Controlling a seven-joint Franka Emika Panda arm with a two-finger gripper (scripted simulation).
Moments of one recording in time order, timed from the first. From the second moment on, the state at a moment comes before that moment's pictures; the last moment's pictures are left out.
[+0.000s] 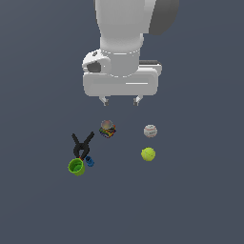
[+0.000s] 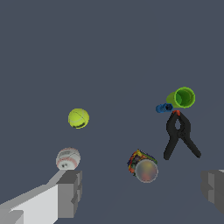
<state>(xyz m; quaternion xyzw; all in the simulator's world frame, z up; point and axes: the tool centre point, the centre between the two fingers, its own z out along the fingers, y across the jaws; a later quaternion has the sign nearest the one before) 0.010 -0.003 0.336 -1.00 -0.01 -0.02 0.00</state>
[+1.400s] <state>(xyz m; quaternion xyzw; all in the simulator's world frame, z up) 0.046 -0.037 0.300 -1.00 -0.02 -0.02 0.01</state>
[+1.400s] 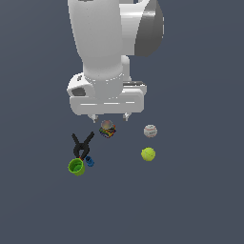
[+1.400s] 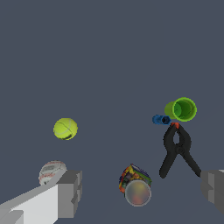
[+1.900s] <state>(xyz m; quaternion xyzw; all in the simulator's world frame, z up) 0.089 -0.100 0.226 -1.00 -0.07 -0.01 0.01</state>
